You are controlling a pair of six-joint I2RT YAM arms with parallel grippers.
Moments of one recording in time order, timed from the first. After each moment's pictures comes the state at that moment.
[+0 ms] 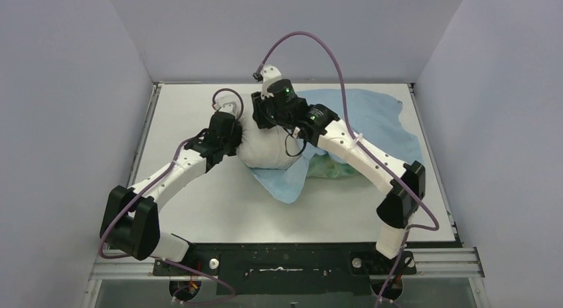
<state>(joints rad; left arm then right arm) -0.46 1.43 1.01 -0.29 -0.09 -0.53 0.84 1.85 1.92 -0.51 0.10 0.22</state>
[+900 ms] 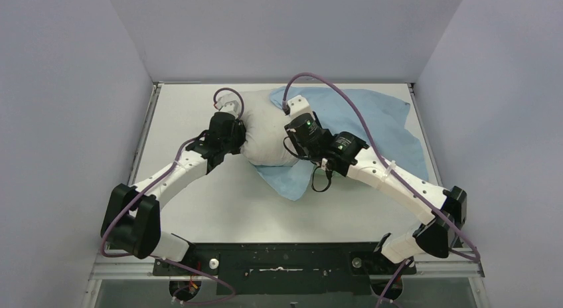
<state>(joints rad) -0.46 1.44 0.96 -0.15 -0.01 -0.57 0.89 1.43 1.41 -0.69 0.54 0.09</state>
